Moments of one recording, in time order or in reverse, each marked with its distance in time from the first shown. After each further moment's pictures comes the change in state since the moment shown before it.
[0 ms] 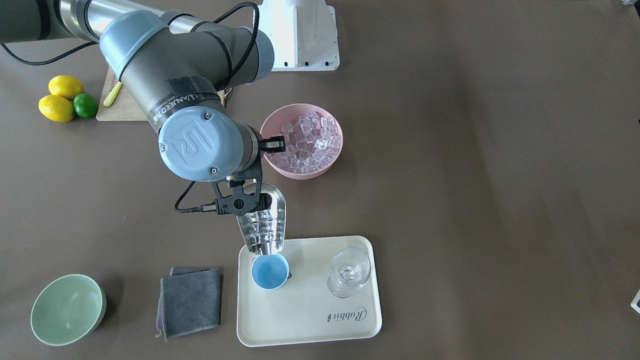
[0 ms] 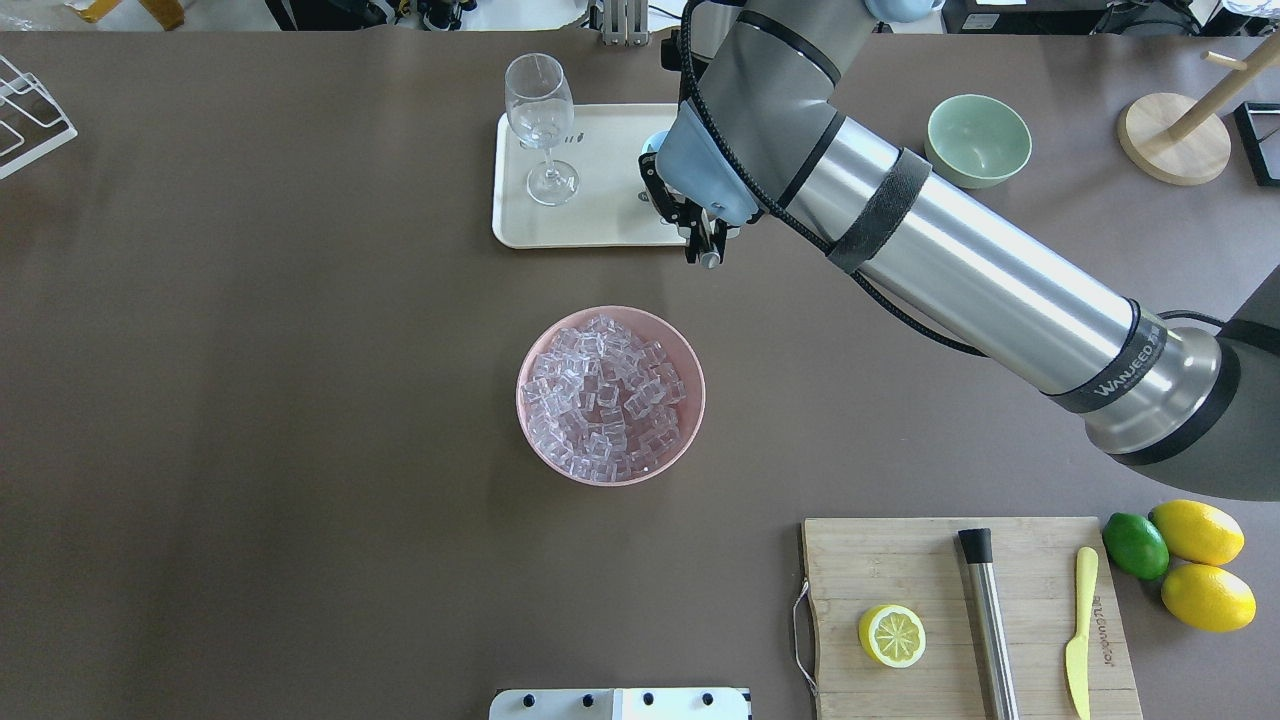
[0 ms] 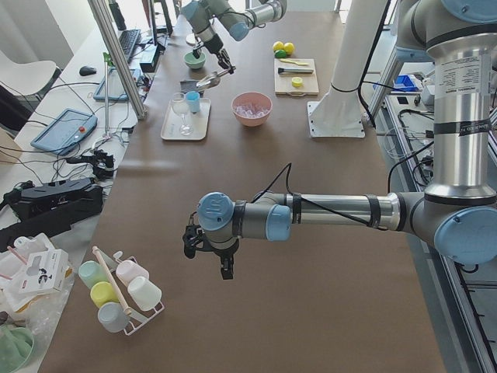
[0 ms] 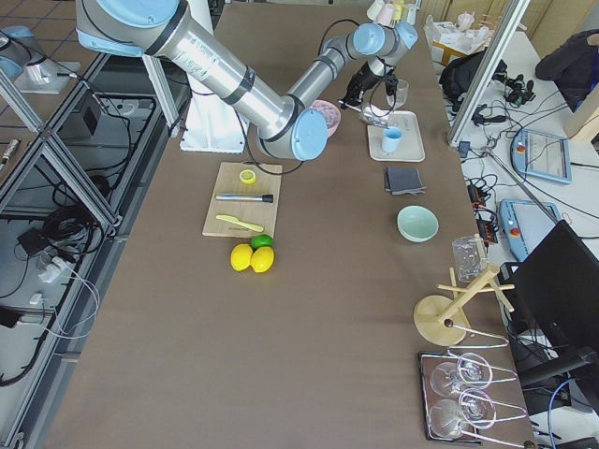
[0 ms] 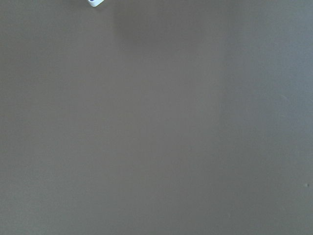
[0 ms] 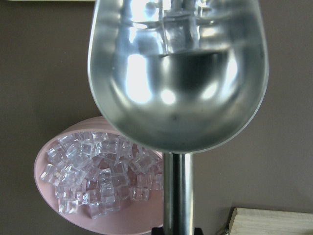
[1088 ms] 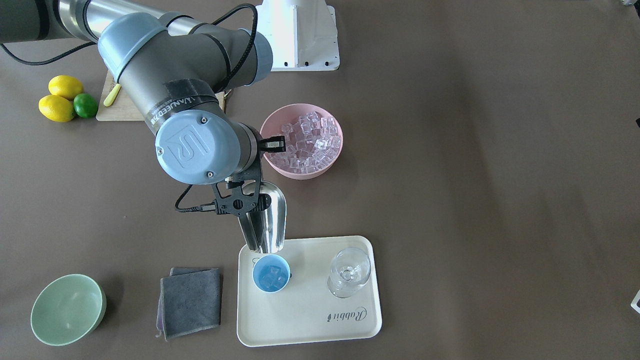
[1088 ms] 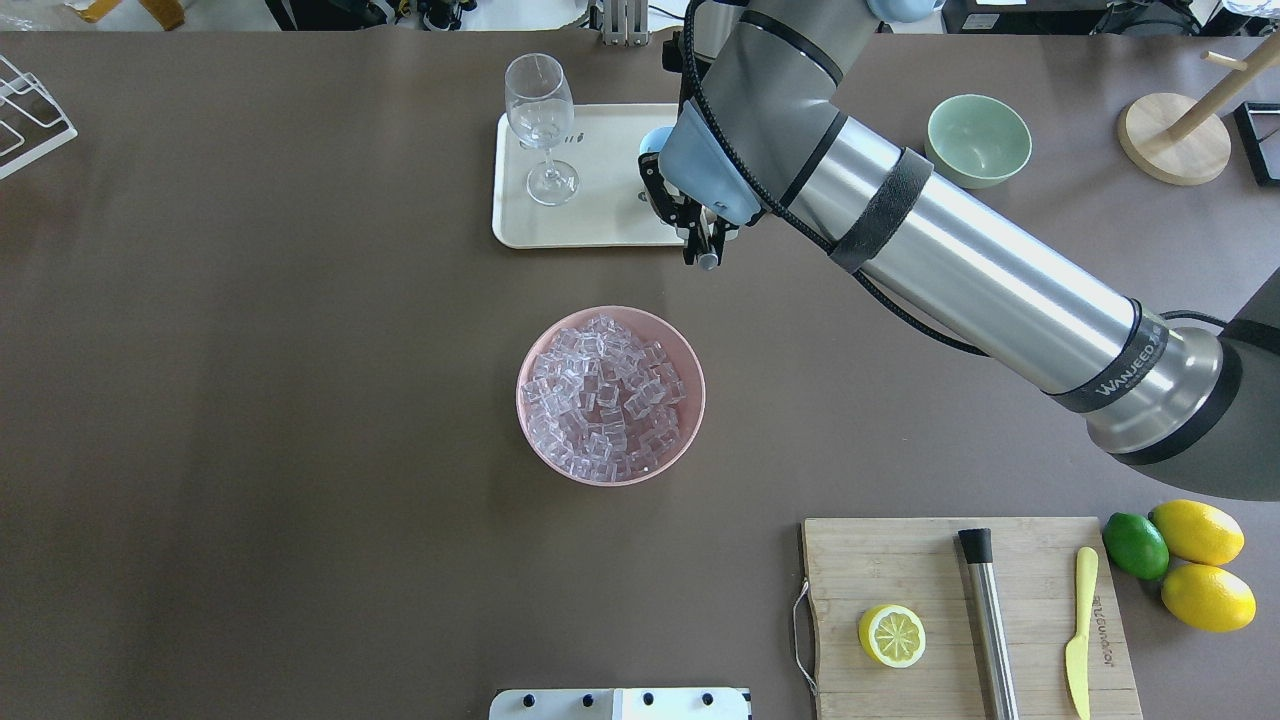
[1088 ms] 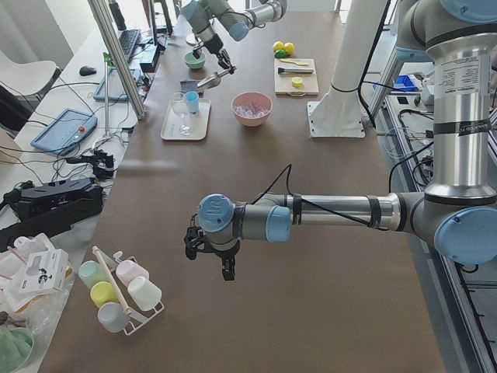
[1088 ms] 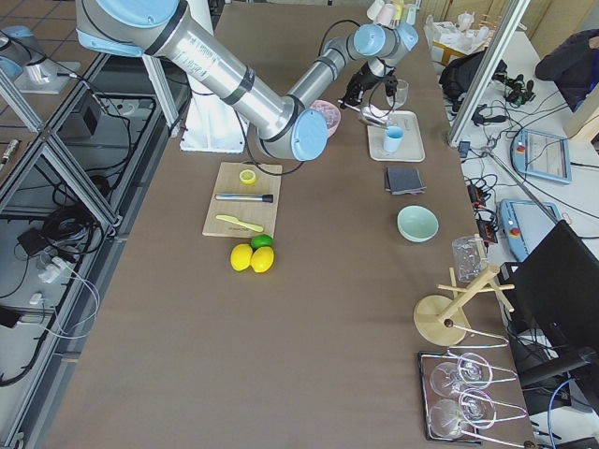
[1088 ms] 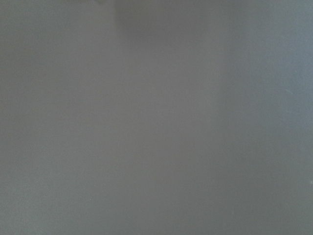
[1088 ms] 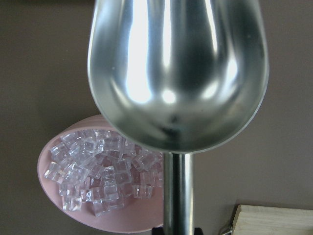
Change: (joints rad) left arm 0.010 0.003 0.006 0.000 0.004 0.000; right arm 0.002 -0.003 -0.002 -0.004 0.023 0.000
